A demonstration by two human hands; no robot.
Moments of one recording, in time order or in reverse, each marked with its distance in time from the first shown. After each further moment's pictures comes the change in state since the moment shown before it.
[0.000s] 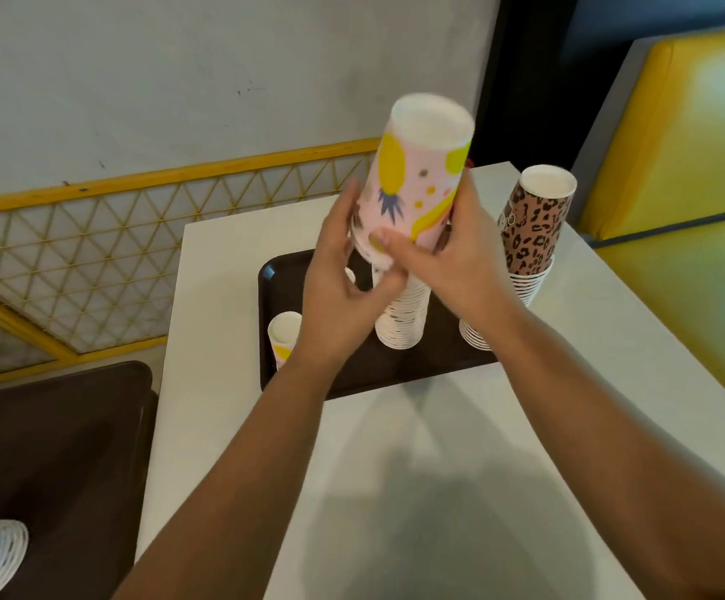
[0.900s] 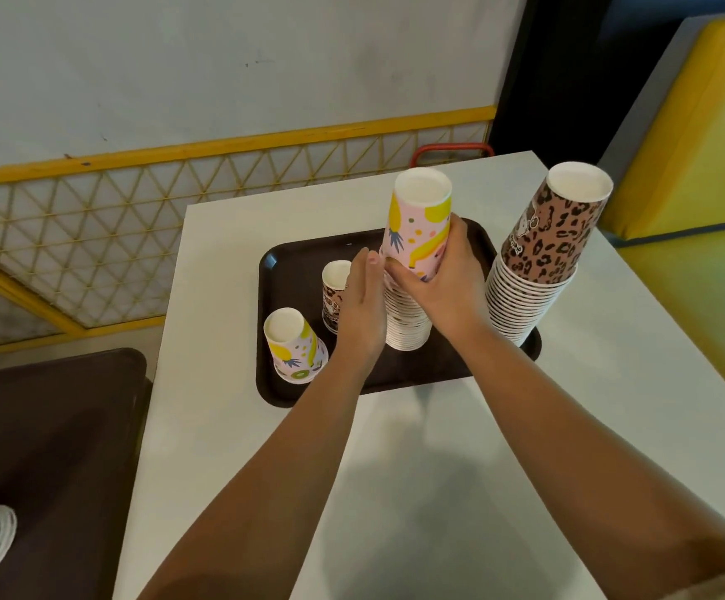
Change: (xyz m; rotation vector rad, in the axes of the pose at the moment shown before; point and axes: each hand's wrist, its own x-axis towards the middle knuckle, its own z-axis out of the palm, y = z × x) left_hand 0.009 -0.062 0.039 -0.096 0.094 -0.608; right_hand 0.007 0.094 0.033 -0.240 0.027 0.182
